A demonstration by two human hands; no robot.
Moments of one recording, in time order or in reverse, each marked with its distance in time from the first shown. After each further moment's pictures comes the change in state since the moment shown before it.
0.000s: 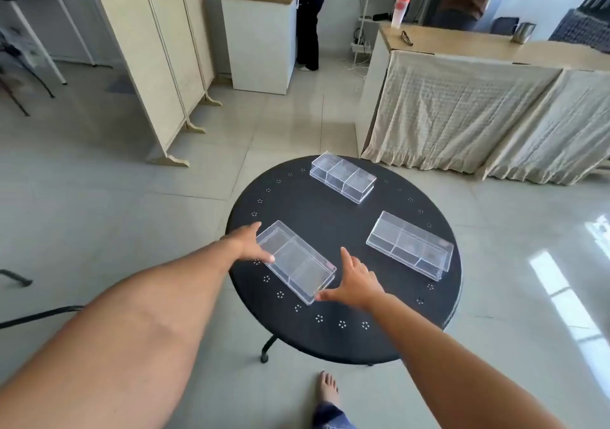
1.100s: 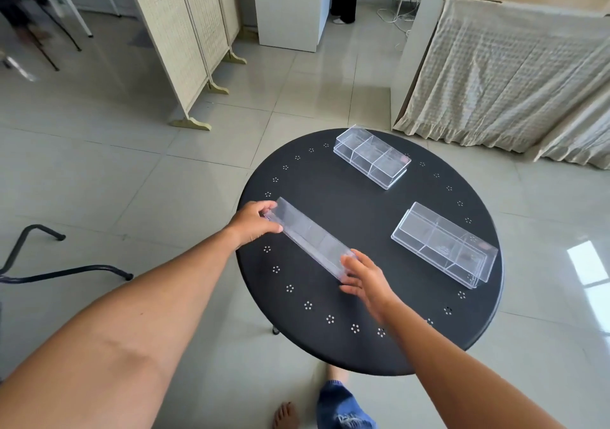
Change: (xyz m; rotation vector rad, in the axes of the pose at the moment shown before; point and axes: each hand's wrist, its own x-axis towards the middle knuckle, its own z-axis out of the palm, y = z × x) left_hand 0.047 -0.020 0.012 -0.580 0.156 -0.023; right_hand 0.055 0.020 0.035 1.198 -0.195 0.200
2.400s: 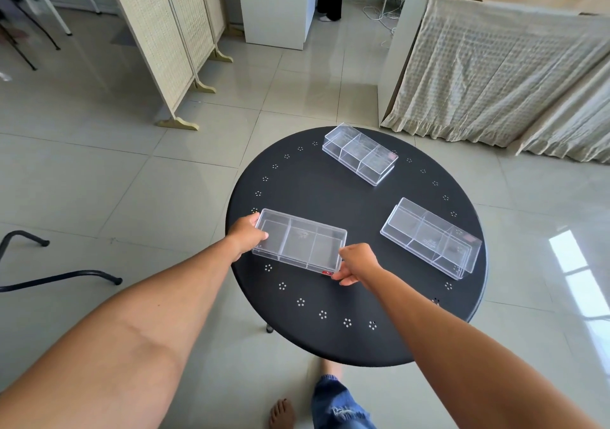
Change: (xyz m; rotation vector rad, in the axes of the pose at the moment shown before) left_hand 0.009 -0.021 0.028 -0.123 -0.001 -0.168; right_hand 0.009 -0.053 0.012 -0.436 0.084 0.214
